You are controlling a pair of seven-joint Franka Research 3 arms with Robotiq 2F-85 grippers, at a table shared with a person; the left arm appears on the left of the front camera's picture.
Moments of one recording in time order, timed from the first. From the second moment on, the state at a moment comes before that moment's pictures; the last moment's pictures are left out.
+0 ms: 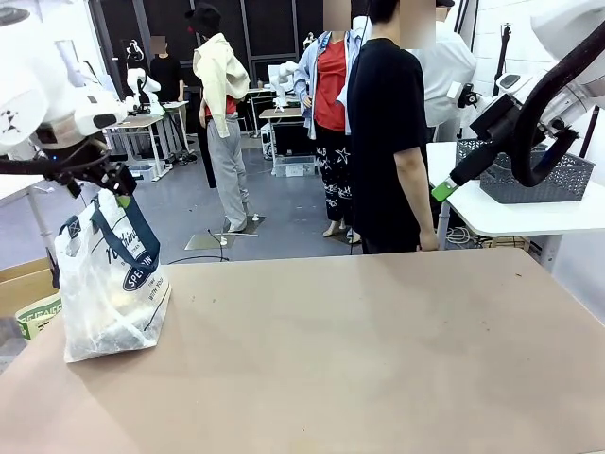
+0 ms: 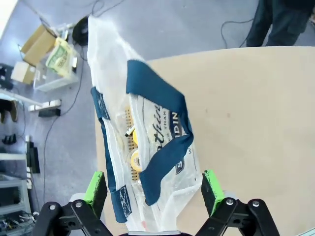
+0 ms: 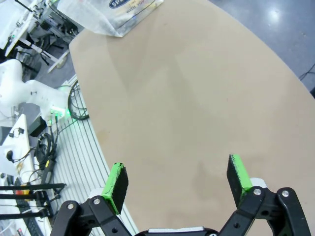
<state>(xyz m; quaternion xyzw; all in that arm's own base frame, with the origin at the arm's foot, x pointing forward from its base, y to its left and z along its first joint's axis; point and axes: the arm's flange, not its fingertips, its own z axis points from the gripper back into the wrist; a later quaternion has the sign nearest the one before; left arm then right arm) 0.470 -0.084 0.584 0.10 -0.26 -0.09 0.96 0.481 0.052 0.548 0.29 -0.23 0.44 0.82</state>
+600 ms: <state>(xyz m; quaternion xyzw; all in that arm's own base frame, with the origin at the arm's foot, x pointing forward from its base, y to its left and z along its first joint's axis) 0.478 -0.156 0.597 0.02 -0.26 -0.33 0.91 0.481 0.052 0.548 0.29 -0.23 0.44 0.82</state>
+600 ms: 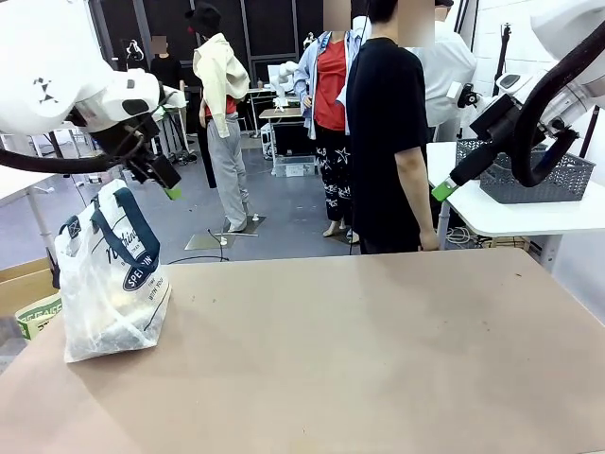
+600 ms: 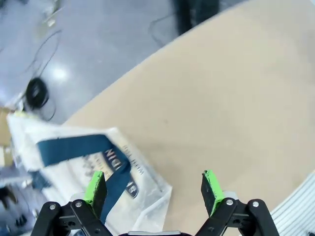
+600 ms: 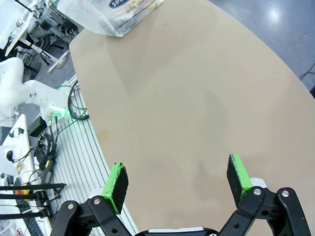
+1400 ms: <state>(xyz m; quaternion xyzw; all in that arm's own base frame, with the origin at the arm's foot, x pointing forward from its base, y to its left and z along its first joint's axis) 0.496 -0.163 0.575 -0.11 -0.27 -0.49 0.82 0.481 0.052 0.548 0.29 -0.23 0.44 0.82</state>
